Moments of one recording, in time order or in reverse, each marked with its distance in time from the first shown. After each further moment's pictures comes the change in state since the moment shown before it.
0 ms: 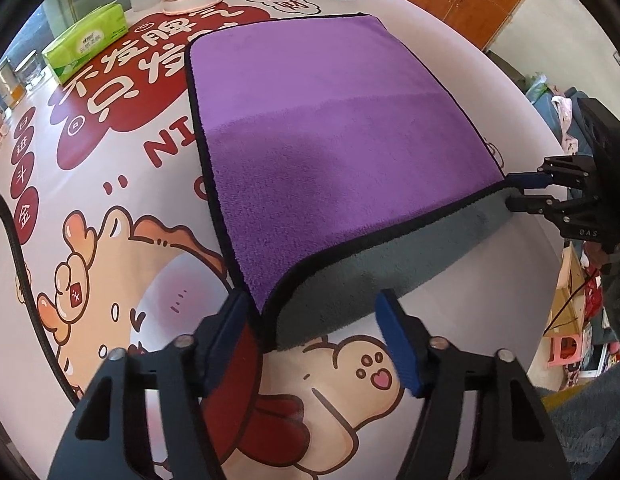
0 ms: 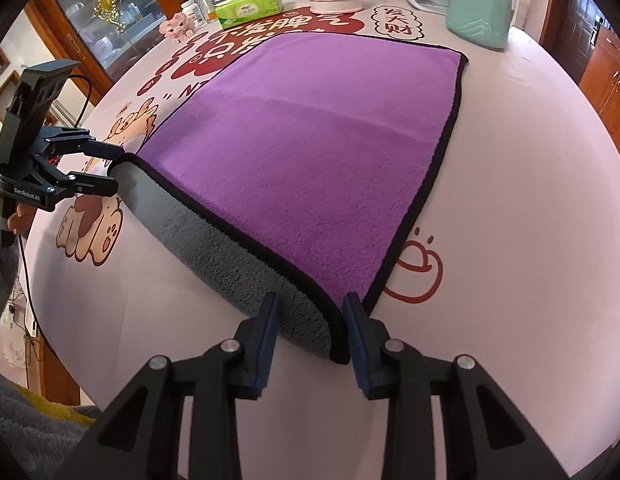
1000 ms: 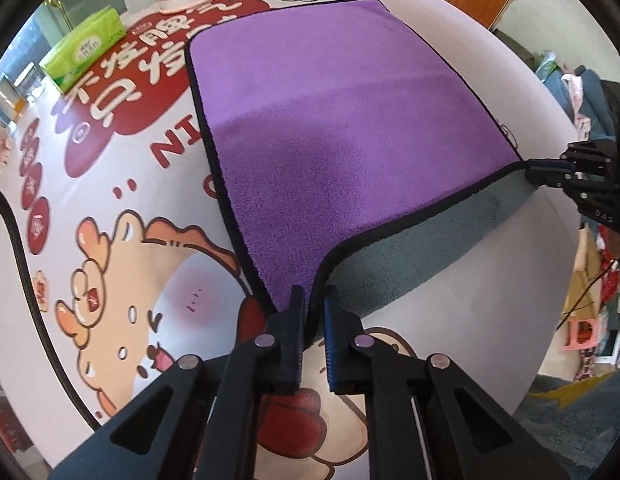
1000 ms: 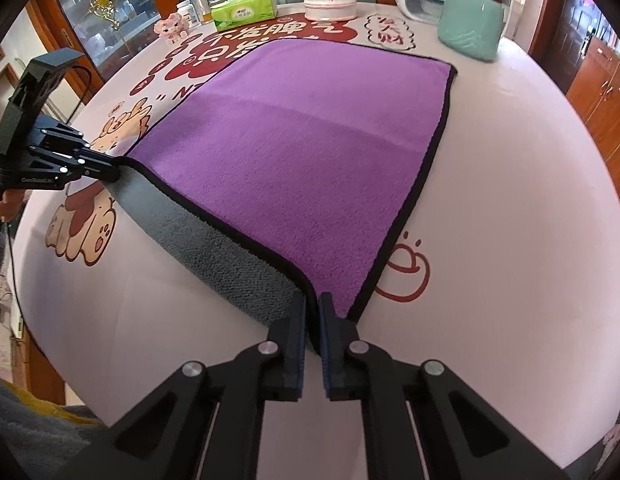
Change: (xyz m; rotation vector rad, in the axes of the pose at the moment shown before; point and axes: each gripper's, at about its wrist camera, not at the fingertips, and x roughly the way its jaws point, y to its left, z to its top) left arm 0.005 -0.003 0.009 0.049 0.051 0.084; right arm -0.009 0.010 0.000 -0.012 -0.028 -0.088
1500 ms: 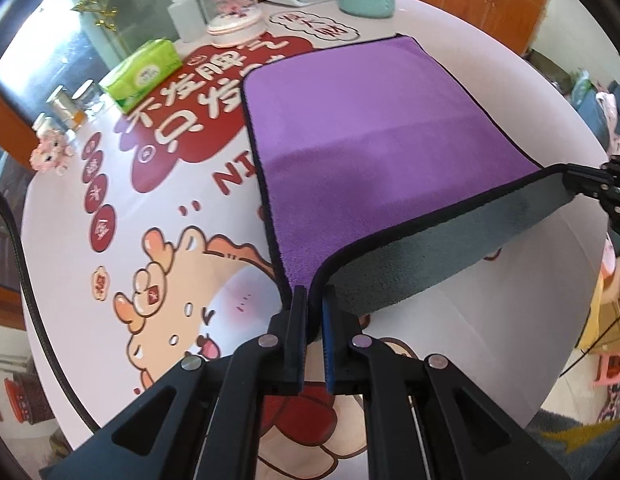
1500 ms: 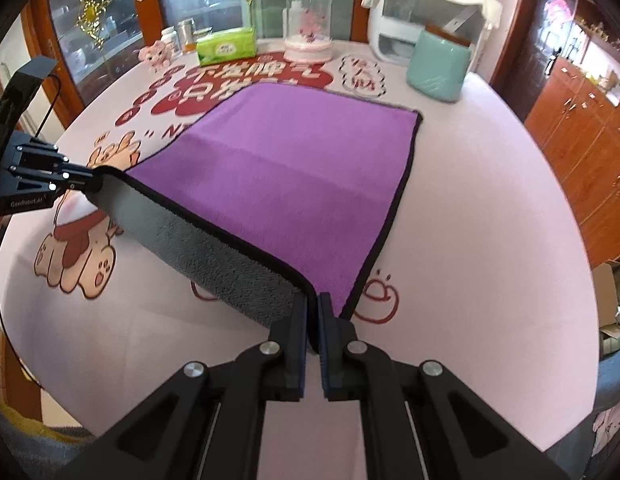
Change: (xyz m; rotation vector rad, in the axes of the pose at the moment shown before) left arm -0.041 -0.009 -0.007 -0.066 -0.100 0.187; right arm -0.042 0.022 0.013 0.030 -0.121 -0.154
